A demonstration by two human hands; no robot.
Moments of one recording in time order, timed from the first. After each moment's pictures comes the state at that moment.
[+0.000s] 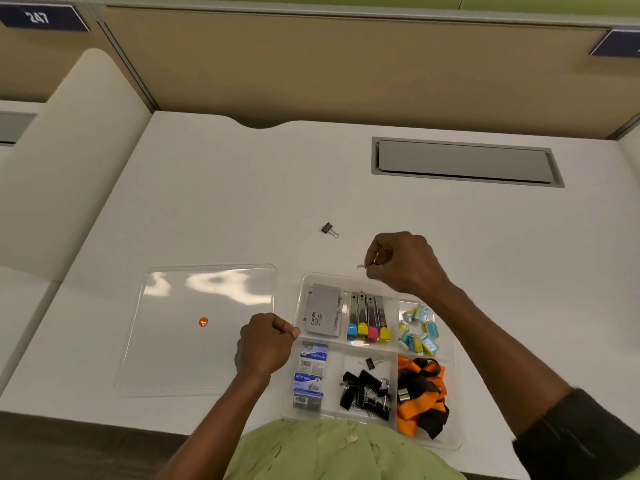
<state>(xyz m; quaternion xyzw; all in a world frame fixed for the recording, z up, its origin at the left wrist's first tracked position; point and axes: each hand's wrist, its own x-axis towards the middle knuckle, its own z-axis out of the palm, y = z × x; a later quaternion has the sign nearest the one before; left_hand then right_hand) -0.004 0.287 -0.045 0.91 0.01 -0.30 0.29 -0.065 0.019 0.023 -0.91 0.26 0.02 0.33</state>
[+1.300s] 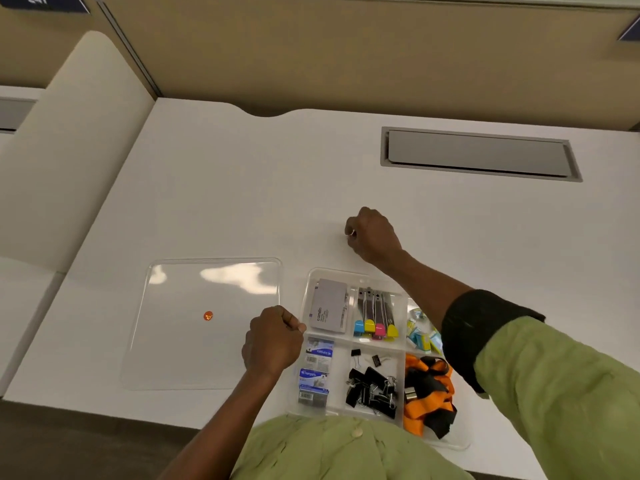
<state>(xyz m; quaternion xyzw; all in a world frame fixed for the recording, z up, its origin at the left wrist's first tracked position) -0.007 0.284 -0.041 0.93 -0.02 -0.27 0.25 0.027 0.008 -0.082 -0.97 0.16 -0.01 0.15</state>
